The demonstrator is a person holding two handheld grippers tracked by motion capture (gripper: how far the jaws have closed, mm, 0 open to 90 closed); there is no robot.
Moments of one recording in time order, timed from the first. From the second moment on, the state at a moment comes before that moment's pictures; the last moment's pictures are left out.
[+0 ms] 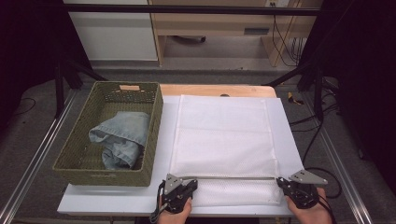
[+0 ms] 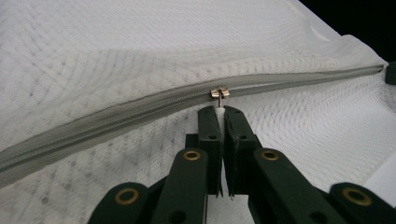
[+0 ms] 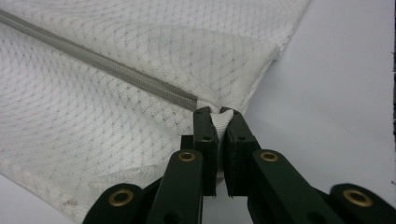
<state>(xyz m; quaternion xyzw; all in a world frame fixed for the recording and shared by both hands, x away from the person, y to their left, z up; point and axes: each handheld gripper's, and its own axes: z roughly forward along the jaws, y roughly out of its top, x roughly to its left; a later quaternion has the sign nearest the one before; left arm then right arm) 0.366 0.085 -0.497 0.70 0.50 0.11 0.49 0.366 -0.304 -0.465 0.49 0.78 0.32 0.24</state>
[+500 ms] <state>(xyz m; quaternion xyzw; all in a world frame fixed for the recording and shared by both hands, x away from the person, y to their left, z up) 0.363 0.098 -0.497 0.69 0.51 0.12 0.49 0.366 -0.304 -0.465 0.49 0.78 0.32 0.24</state>
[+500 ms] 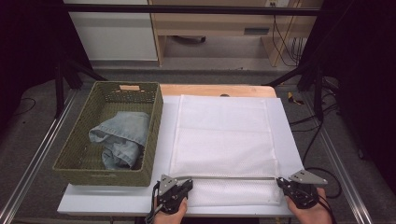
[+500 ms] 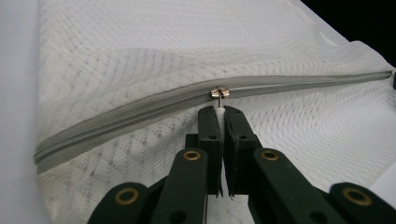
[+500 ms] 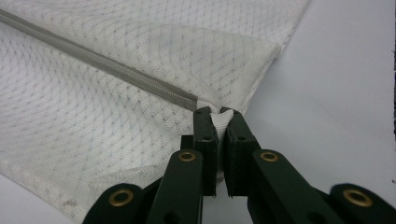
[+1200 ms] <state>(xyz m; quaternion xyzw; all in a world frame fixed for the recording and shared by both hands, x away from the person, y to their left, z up) 0.356 0.115 -0.496 0.68 0.52 0.14 0.49 0.365 -0.305 -0.465 0.49 0.77 0.31 0.24</state>
